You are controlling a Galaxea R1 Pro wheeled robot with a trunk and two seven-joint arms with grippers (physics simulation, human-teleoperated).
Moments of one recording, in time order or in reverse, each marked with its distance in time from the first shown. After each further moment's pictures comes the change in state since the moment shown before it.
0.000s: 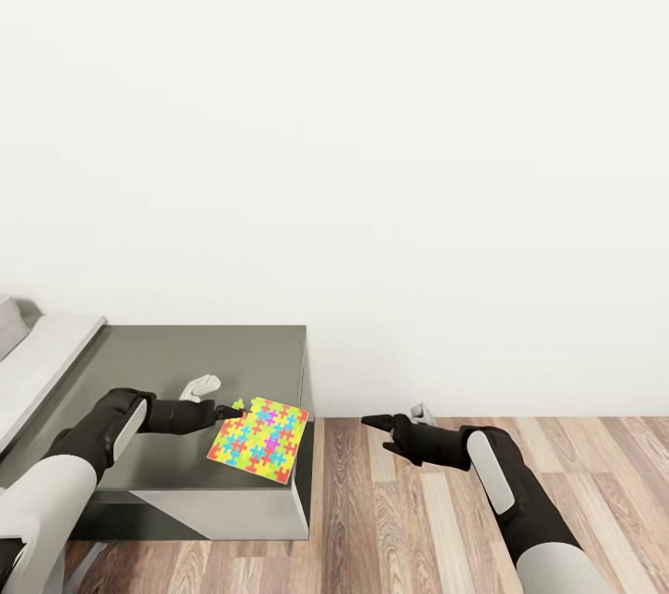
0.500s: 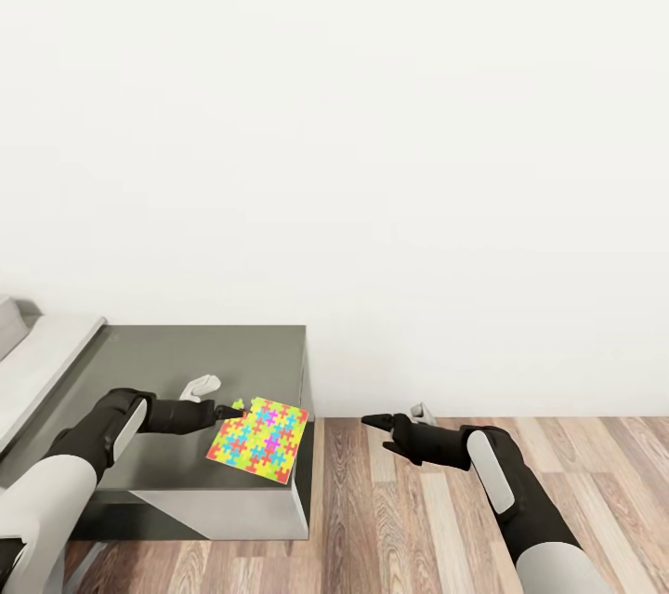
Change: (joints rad) left arm 0.000 0.000 0.000 0.000 0.000 0.000 0.000; right arm -0.001 0.000 0.000 0.000 0.000 0.000 0.001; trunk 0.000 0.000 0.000
